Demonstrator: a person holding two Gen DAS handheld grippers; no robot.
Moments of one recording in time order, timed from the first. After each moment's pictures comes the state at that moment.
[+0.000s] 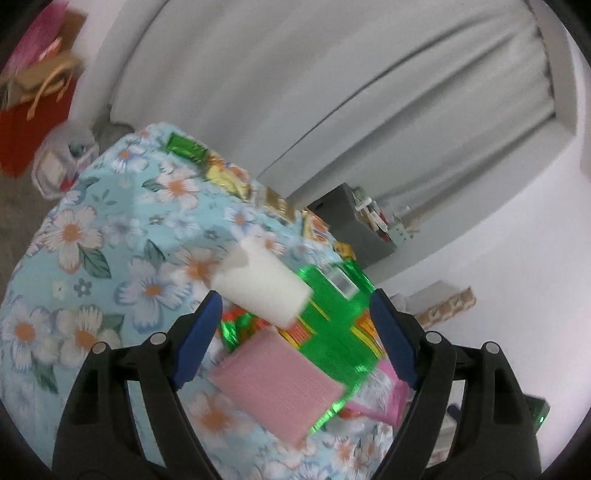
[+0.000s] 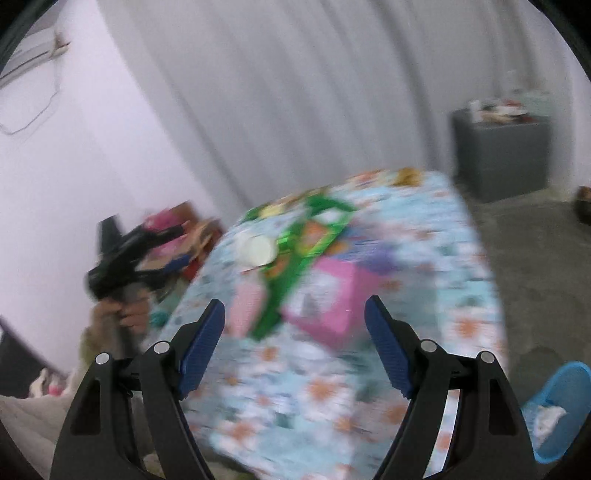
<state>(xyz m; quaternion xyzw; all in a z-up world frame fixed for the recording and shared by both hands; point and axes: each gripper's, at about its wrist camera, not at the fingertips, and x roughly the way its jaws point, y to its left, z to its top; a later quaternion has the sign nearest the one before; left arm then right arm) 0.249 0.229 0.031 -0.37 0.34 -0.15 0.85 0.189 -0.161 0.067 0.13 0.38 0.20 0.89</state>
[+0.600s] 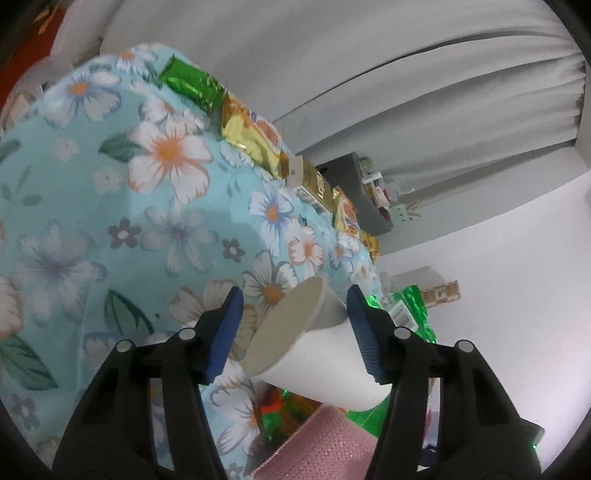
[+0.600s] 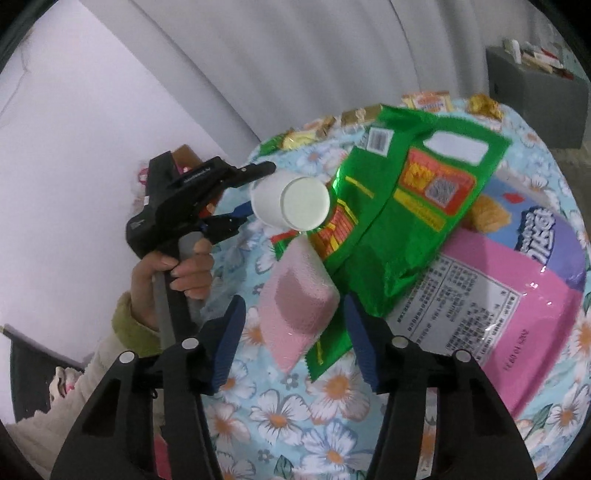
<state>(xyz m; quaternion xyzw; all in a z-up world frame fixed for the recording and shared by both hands) 0.355 0.240 -0.062 -0.42 0.41 -0.20 0.78 0.280 -0.049 0.001 0.14 0.50 0.20 0.83</state>
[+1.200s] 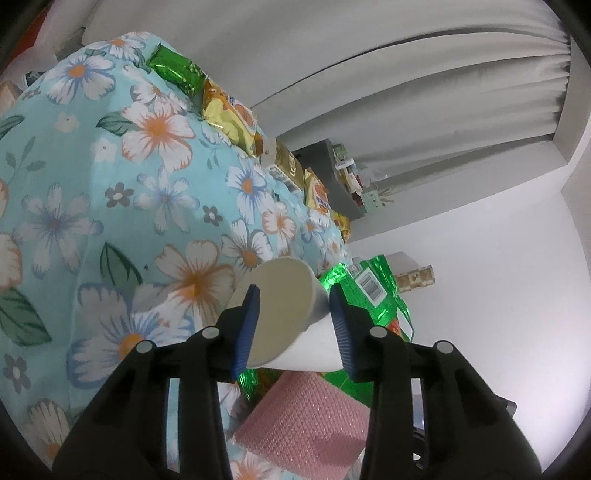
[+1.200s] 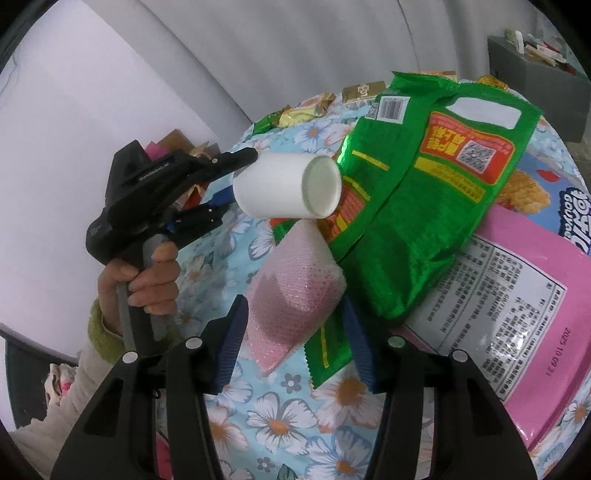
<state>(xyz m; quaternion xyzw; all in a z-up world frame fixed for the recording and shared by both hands) 0.331 0.244 -0.057 -0.43 0.41 -0.25 0.77 0.302 -0.026 -0.027 0.12 0.53 0.19 0.82</state>
